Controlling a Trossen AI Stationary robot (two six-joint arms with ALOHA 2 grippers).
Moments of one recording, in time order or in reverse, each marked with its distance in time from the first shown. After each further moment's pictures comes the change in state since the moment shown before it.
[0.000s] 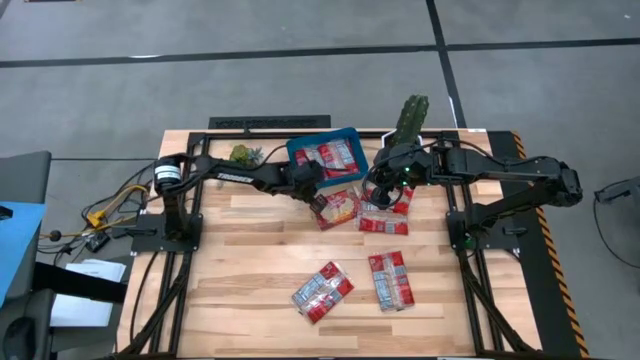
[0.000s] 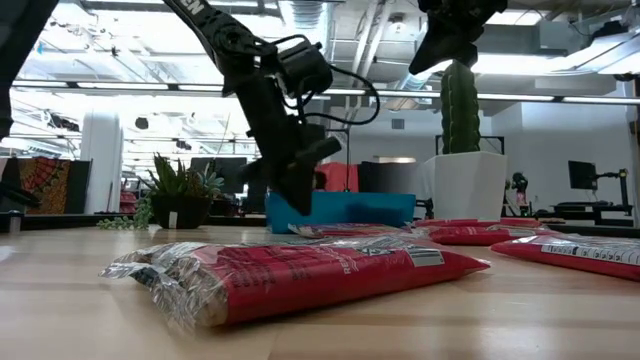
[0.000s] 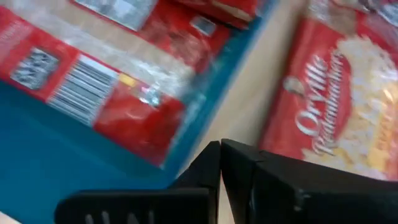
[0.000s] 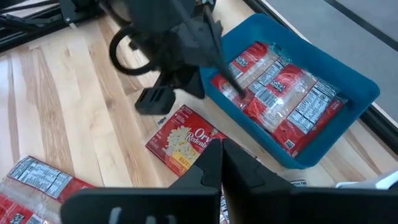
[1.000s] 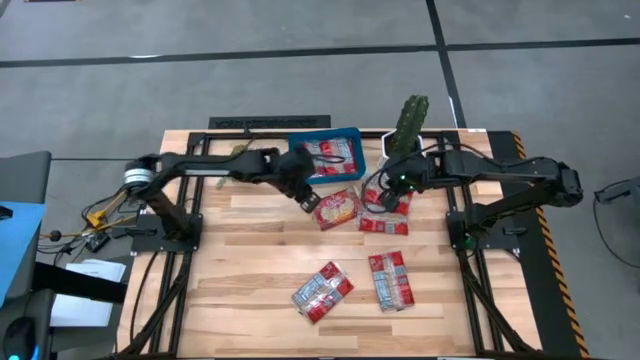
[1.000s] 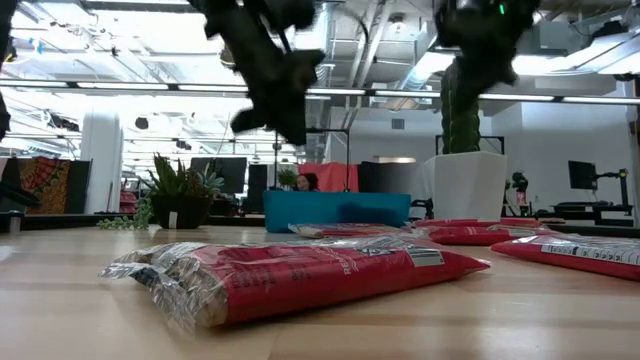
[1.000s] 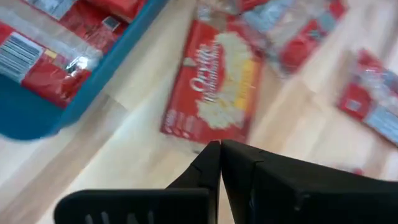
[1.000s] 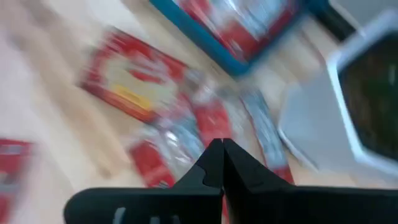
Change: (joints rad) left arm -0.029 -0.236 0.086 -0.257 0.251 -0.043; right arm -0.008 -0.002 -0.079 -0.263 0.087 0.187
